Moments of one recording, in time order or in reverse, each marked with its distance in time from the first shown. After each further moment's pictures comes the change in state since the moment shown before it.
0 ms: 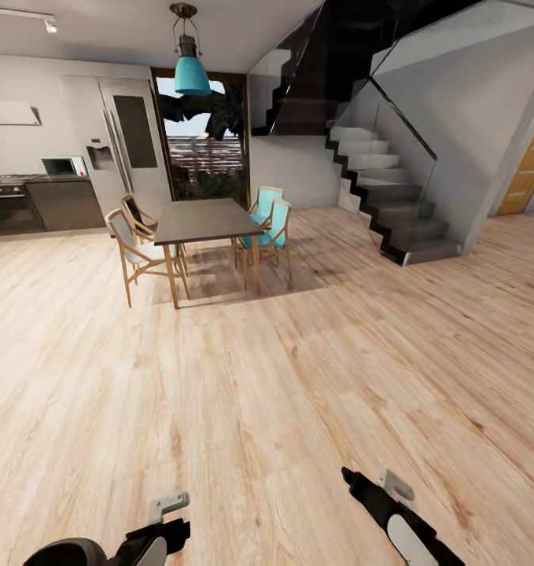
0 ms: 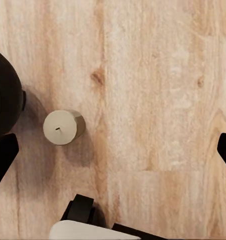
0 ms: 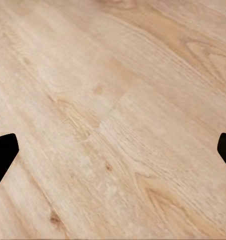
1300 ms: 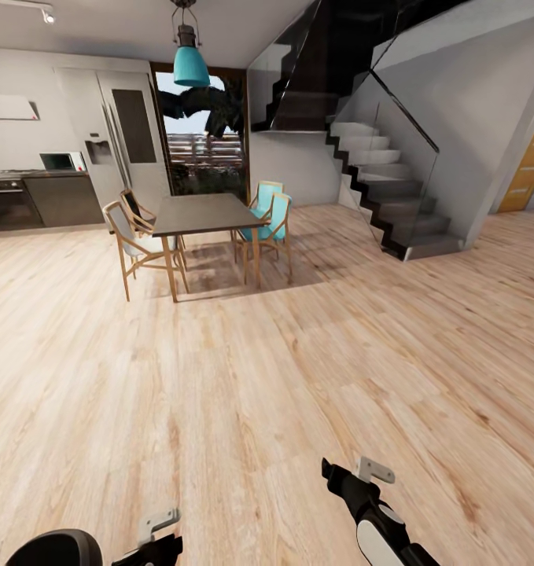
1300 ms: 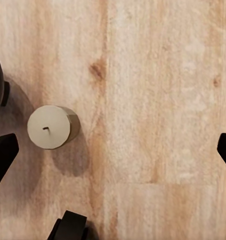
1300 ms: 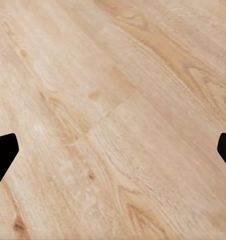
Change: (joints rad) left arm 0.000 0.004 0.006 0.178 -0.009 -0.181 -0.142; right arm 0.072 0.010 0.188 -0.349 0.126 0.005 -0.348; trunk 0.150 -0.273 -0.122
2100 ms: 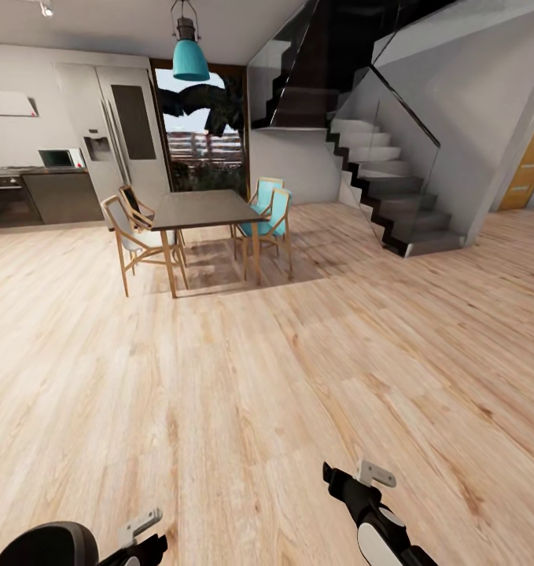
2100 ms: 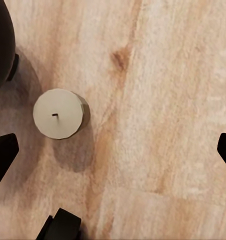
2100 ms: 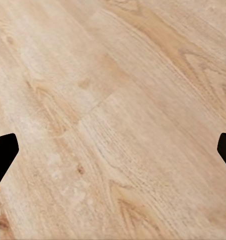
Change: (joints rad) left arm 0.000 0.001 0.154 0.036 0.029 0.003 -0.007; right arm 0.000 0.000 0.000 0.028 0.000 -0.001 0.007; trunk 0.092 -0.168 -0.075
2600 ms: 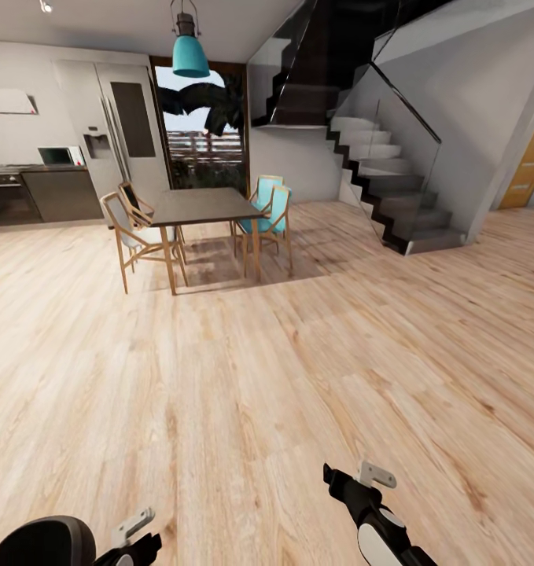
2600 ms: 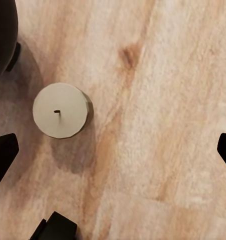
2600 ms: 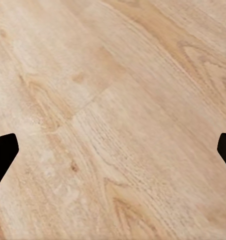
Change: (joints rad) left arm 0.000 0.014 0.031 0.002 0.043 -0.004 0.001; right arm 0.000 0.000 0.000 0.007 0.004 0.001 0.002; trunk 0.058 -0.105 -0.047
